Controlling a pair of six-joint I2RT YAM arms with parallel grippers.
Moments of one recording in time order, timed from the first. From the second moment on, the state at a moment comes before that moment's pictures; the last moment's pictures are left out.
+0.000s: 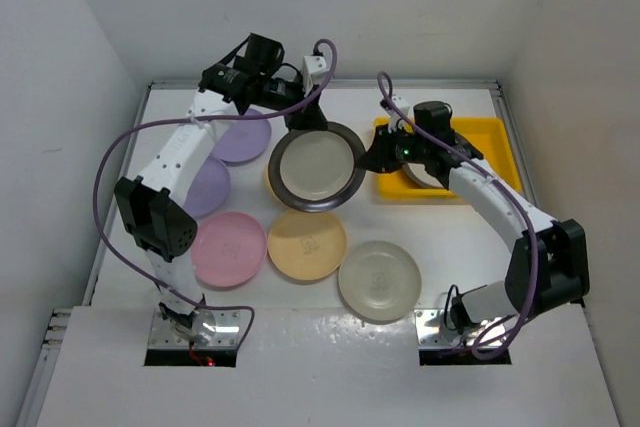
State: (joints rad) left arm -0.43 1.82 2.00 -0.91 0.82 0.49; right arm 0.32 1.43 1.04 -0.23 -0.58 0.18
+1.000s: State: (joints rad) left arm -0.34 1.81 1.97 -0.76 0.51 0.41; right arm 0.00 1.38 0.88 -0.11 -0.47 0.56
